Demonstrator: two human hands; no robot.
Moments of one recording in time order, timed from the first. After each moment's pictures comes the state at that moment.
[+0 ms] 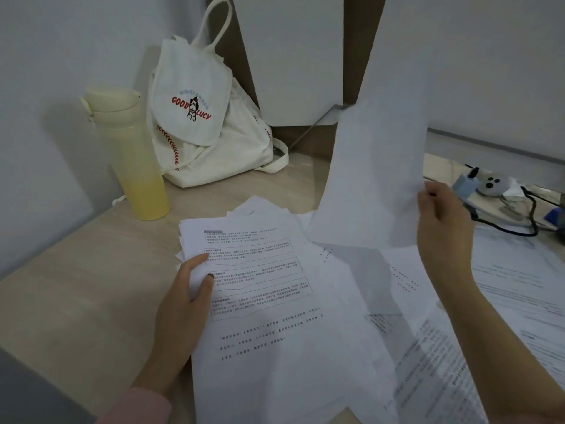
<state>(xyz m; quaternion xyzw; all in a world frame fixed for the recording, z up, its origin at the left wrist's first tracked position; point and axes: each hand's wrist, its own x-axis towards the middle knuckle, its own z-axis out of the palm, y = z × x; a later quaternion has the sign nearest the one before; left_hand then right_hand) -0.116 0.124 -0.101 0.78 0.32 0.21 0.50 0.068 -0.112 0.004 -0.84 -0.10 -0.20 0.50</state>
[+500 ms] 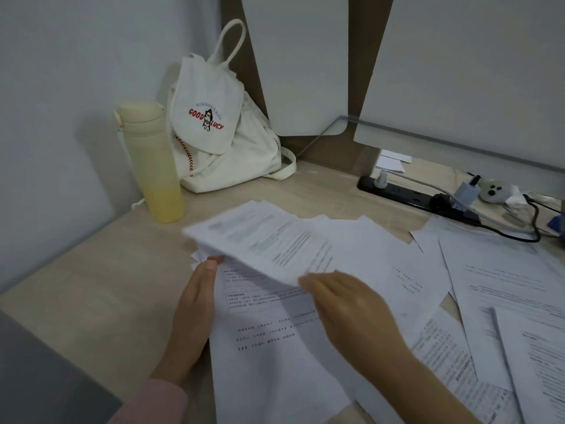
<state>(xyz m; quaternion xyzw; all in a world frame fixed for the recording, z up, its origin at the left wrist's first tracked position) -0.123 0.117 -0.090 0.68 0.29 0.22 0.63 -0.041 -0.078 -0.043 -0.84 -0.49 -0.19 0.15</state>
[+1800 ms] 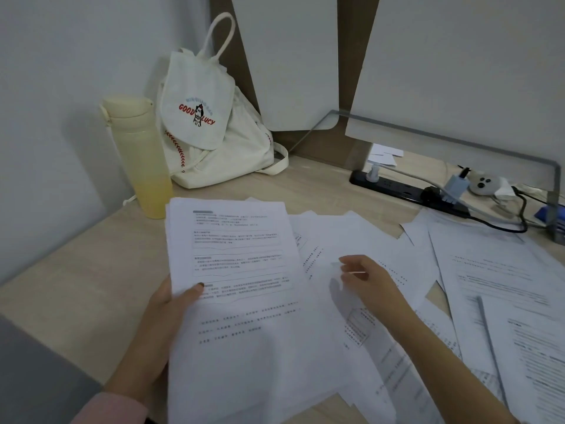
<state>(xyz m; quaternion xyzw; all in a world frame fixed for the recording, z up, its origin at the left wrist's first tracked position) -0.153 0.129 -0.083 0.61 0.32 0.17 0.70 0.012 -0.105 -0.062 -0.87 -0.13 0.14 0.45</state>
